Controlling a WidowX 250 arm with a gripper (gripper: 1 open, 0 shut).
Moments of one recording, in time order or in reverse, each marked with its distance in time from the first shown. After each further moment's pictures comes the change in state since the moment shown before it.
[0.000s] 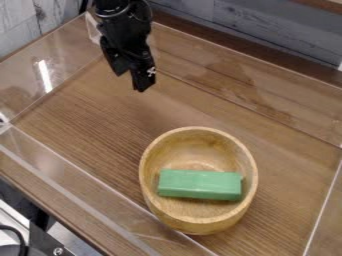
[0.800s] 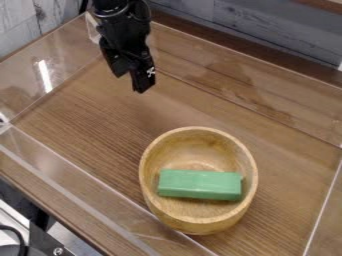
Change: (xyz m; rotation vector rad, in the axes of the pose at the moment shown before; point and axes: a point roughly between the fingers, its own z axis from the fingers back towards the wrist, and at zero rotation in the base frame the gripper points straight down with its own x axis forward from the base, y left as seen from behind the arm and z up) arm -0.001 -0.004 0.000 -0.024 0.007 -0.004
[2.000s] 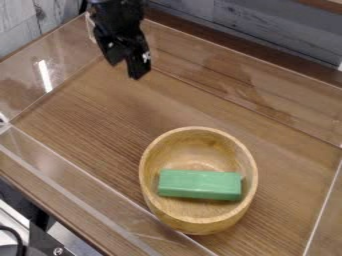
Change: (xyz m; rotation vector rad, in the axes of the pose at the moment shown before) arm 0.003 0.018 0.016 0.000 -0.014 0.063
